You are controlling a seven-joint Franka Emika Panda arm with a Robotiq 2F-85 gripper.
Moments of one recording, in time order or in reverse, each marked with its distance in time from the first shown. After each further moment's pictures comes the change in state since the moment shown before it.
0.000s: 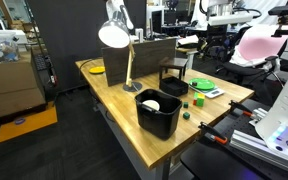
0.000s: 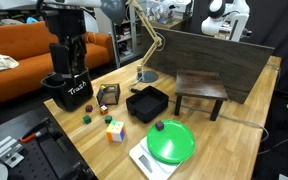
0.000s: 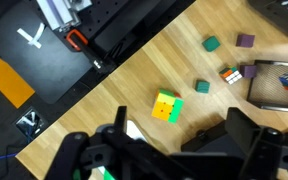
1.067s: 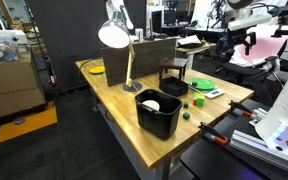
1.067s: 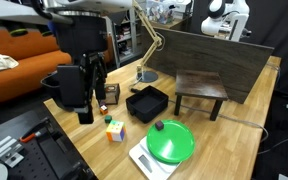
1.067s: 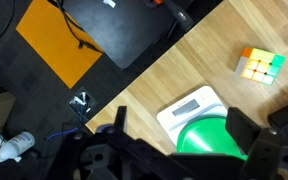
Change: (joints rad) arm -0.218 0.047 -0.095 0.015 -0.313 0.034 -0.051
